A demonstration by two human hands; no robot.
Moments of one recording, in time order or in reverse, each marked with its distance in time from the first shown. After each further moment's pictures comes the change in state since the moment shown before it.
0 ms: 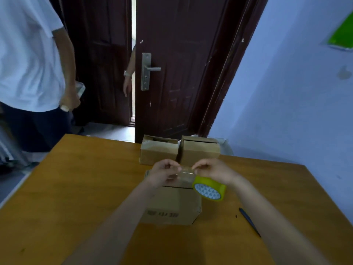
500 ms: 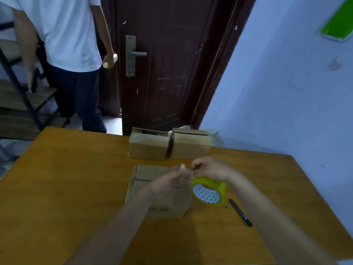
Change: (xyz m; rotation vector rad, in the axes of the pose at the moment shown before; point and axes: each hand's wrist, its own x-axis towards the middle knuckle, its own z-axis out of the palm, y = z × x) left_hand 0.002 -0.024 0.038 0.031 -0.356 -0.138; right_hand 0.000 0.014 -0.004 -0.057 -0.102 0.007
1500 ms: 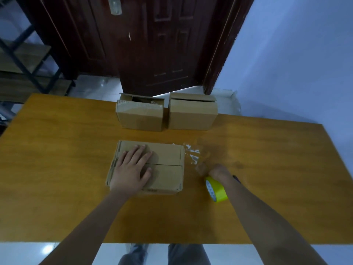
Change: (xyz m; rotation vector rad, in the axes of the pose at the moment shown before) left_hand 0.015 -0.086 -0.050 1.477 0.535 0.024; right_hand 0.075 0.207 0.097 -0.058 -0.130 0.688
